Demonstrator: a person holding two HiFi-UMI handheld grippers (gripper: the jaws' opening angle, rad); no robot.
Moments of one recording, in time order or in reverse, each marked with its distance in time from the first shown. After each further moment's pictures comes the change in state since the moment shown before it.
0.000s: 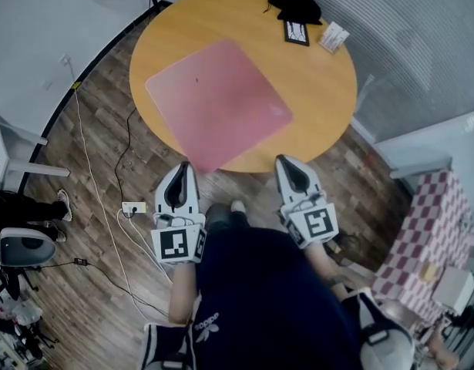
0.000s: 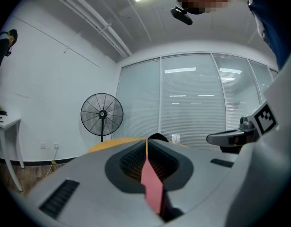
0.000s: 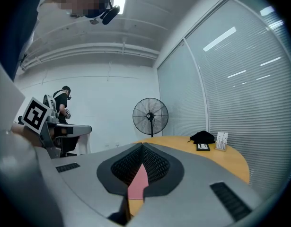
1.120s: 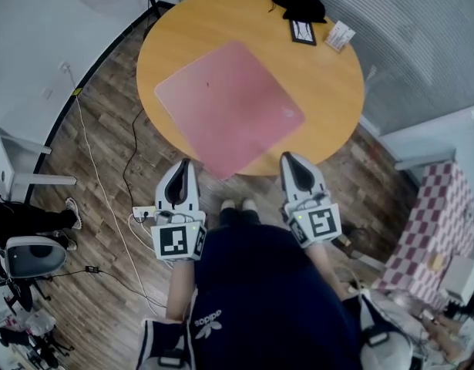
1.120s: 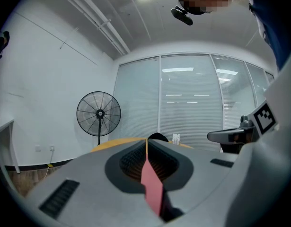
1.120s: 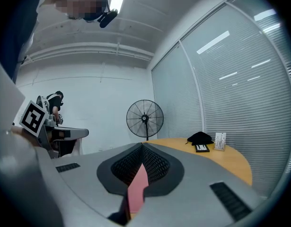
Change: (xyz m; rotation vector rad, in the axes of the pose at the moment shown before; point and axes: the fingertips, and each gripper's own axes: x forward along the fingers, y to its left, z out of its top) left arm 0.017 0.056 0.014 0.012 0.019 -0.063; right arm 0.038 0.021 0.017 0.039 -0.025 -0.098
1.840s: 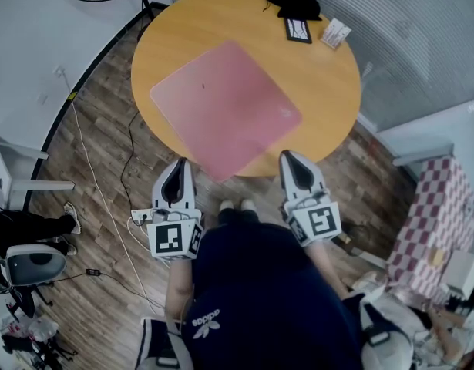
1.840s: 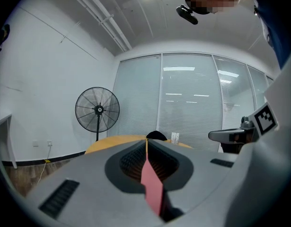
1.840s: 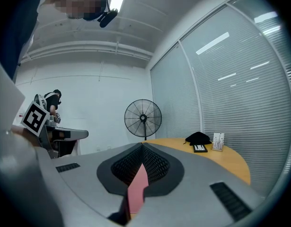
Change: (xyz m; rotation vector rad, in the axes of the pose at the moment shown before) left arm 0.010 0.007 -0.007 -0.031 0.024 -0.025; right arm 0.004 -0.002 0.003 0.000 -0.005 -0.016
